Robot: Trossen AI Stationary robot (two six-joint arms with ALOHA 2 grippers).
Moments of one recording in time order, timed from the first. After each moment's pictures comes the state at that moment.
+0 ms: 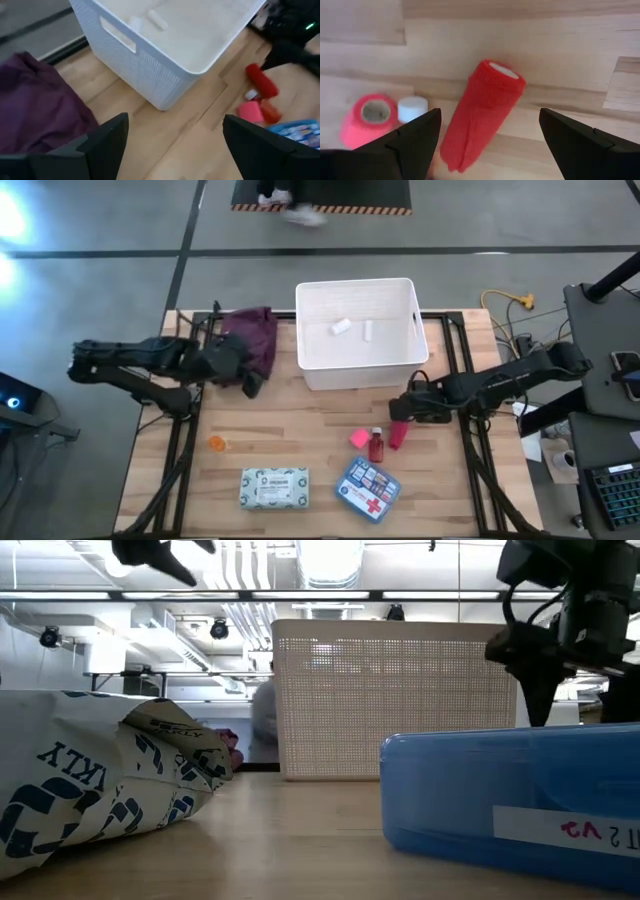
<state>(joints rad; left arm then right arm) -0.11 1.05 1.27 -1.01 -0.48 -0.78 0.19 1.17 0.63 -0.75 0.01 1.78</state>
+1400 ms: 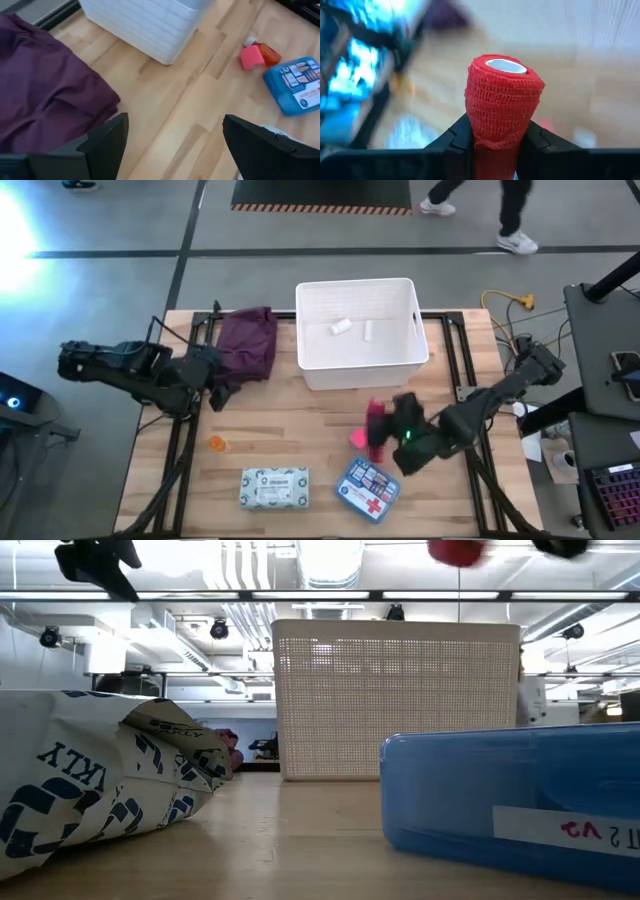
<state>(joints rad) -0.21 0.79 1.08 -1.15 -0.39 -0.74 0.56 1.48 1.30 -0.90 0.86 1.68</state>
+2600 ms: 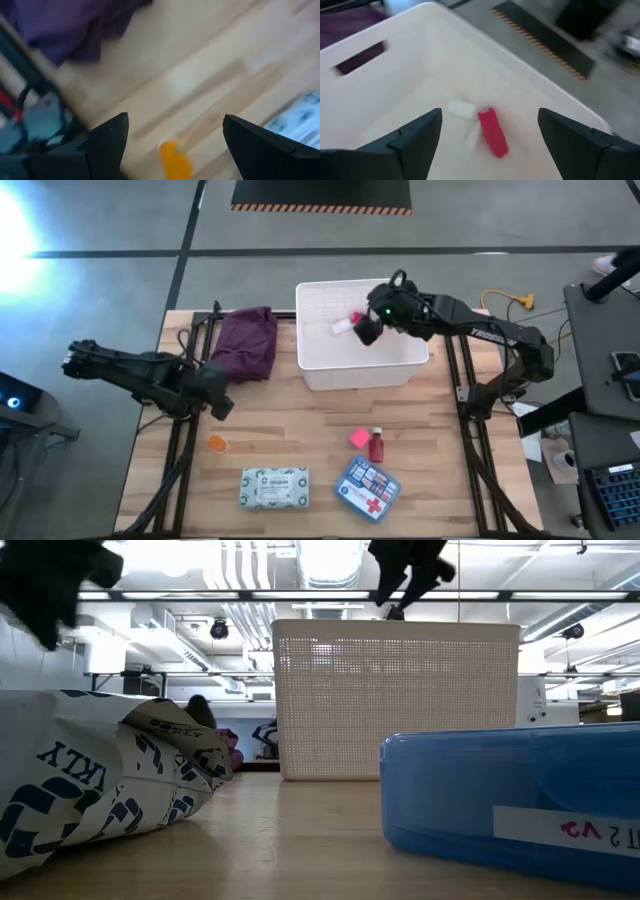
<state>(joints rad) -0.24 0.89 0.98 -1.40 -0.15 -1.20 -0.29 1.50 1.60 -0.90 0.55 0.27</state>
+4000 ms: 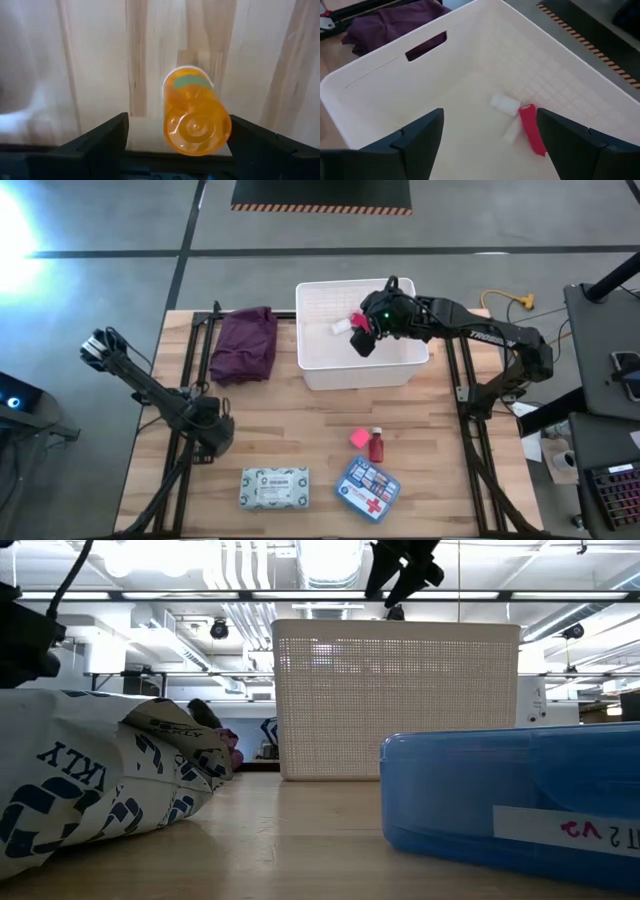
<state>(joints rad) -0.63 1.08 0.65 -1.10 0.00 -0.67 -0.25 1.51 1.61 -0.89 0.37 0.27</state>
